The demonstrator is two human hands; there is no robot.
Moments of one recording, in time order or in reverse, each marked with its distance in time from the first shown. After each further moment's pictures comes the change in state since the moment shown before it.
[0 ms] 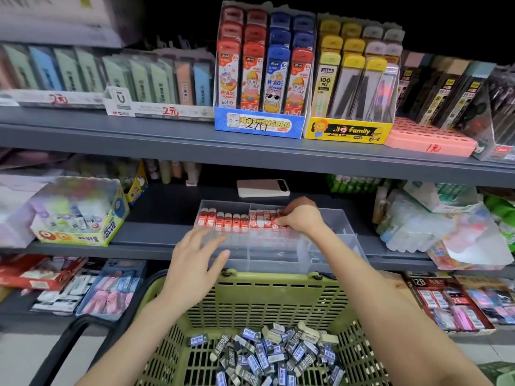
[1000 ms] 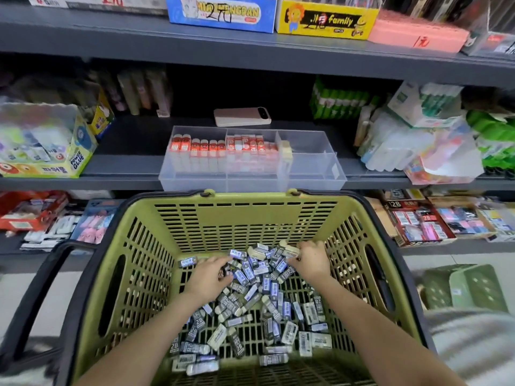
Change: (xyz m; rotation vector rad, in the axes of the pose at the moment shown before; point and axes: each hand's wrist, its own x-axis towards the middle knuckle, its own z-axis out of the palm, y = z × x) left_hand -0.110 -0.022 0.159 -0.054 -0.570 -0.122; right_hand -0.142 0.171 0.174 -0.161 -0.039 0.139
